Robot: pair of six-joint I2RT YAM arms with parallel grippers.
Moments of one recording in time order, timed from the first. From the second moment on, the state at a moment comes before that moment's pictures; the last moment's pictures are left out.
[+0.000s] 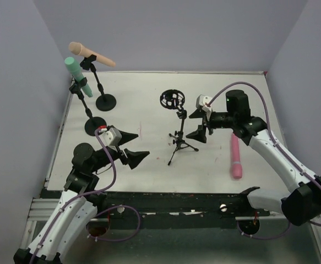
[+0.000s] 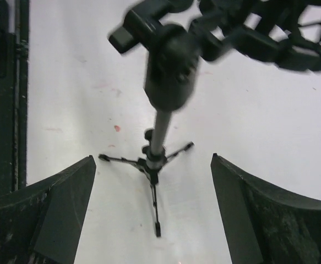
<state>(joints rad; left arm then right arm) -0.36 0.44 0.39 0.13 0.66 -0.21 0.43 1.24 1.04 -0.32 -0.86 -0.52</state>
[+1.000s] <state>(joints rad) -0.38 0.19 0.45 -0.15 0.52 -0.04 0.03 1.42 0.95 -0.64 -0.09 -0.27</state>
